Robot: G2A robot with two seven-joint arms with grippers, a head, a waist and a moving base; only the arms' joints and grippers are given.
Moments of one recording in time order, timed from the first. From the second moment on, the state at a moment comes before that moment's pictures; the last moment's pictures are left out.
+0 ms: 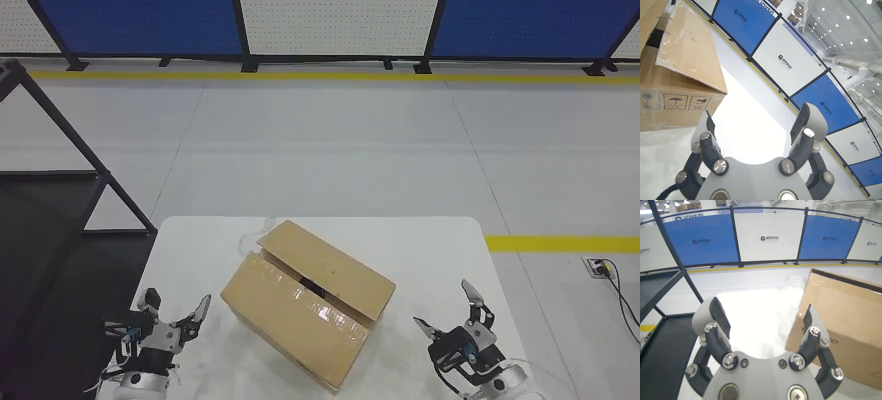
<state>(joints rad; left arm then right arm) 1.51 -1.16 -1.60 -1.78 1.19 -0.01 0.18 -1.53 -1.17 1.53 -1.95 -1.90 -0.20 -0.17</state>
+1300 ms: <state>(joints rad) 1.26 -1.17 -1.54 -1.54 1.25 -0.07 -0.01 -1.69 -1.15 1.63 -2.03 -1.94 -0.27 -0.30</state>
